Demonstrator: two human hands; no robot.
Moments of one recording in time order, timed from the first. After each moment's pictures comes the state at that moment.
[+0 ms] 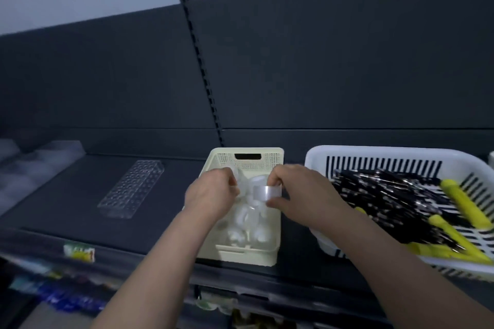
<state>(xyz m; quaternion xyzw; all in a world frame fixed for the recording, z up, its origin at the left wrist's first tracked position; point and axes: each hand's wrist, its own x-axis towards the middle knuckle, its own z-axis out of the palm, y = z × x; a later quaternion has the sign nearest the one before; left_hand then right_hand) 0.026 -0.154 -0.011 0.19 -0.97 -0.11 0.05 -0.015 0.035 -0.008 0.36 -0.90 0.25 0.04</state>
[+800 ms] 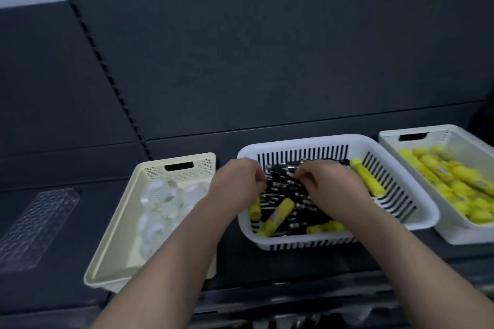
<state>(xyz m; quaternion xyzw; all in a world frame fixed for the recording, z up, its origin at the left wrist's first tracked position) -0.034 -0.018 0.000 -0.08 -0.98 -0.15 0.03 -0.029 0.174 -0.017 0.14 -0.97 0.16 0.13</state>
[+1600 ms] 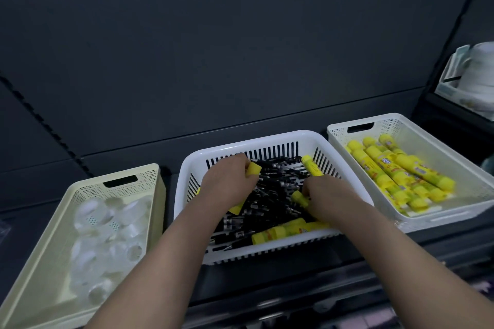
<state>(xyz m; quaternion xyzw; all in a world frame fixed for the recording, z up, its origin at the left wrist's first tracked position) -0.076 0.073 -0.015 -0.06 -0.98 -0.16 0.00 -0.048 0.271 -0.041 0.05 -0.99 0.04 -0.09</state>
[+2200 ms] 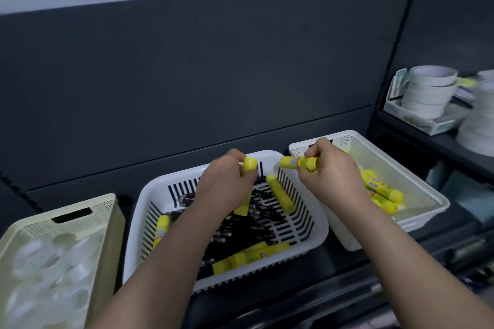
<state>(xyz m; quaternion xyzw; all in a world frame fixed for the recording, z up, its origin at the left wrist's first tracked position) -0.086 0.143 0.010 -0.09 -0.95 -0.28 0.07 -0.056 0.338 -0.002 -0.06 -0.92 0.30 0.25</state>
